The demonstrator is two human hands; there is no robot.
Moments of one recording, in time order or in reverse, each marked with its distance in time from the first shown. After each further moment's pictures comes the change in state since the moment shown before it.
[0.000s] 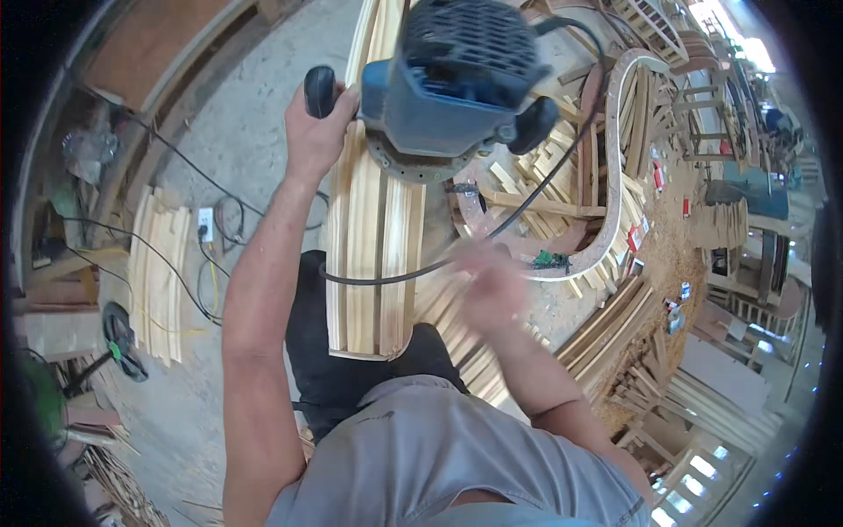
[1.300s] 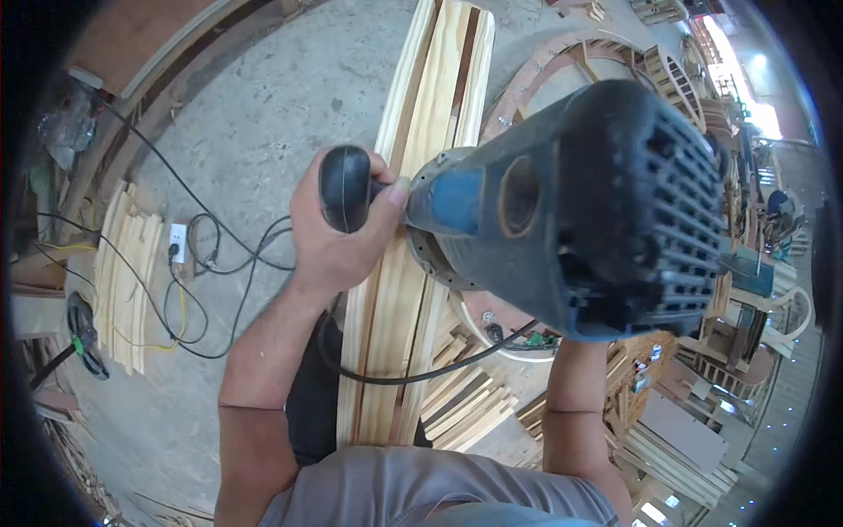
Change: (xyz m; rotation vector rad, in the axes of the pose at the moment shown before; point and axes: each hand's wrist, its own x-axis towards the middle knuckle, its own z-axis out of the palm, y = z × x) left_hand 0.027 -0.033 0.010 -0.161 0.051 0.078; right_hand 0.169 0.140 -0.051 -0.069 0.407 0.098
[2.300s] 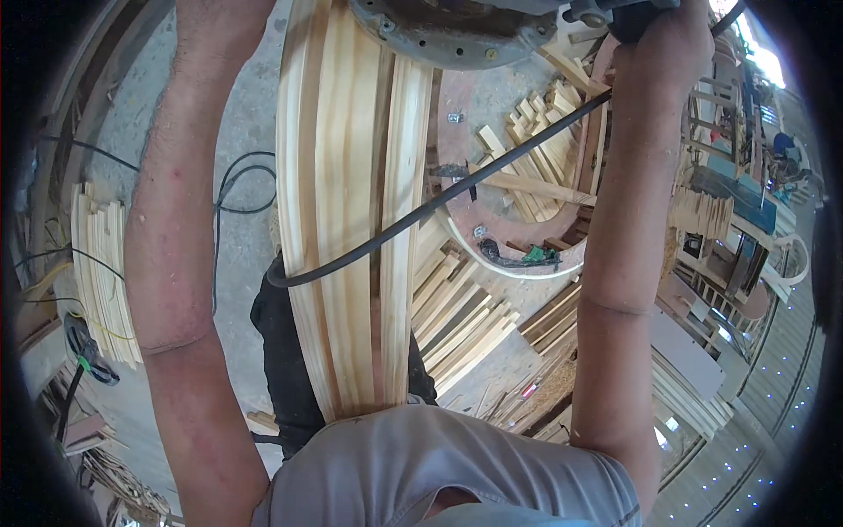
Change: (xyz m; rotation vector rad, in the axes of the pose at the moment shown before) left_hand 0.101 -0.022 0.029 -0.011 -0.024 0.065; right_hand 0.099 -0.013 0.073 0.424 -0.015 0.073
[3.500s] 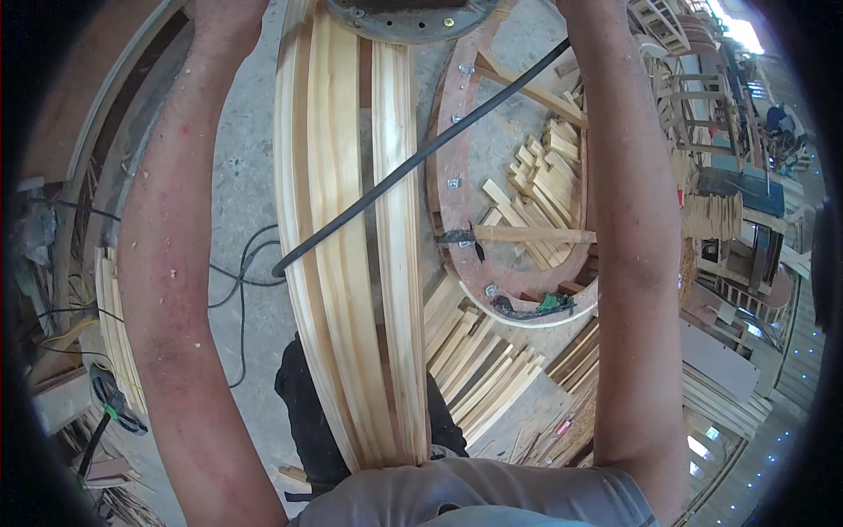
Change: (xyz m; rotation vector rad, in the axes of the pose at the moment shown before) left_hand 0.107 -0.037 0.020 -0.016 -0.030 0.019; right_hand 0.096 0.029 0.028 -0.224 -0.032 -0.151
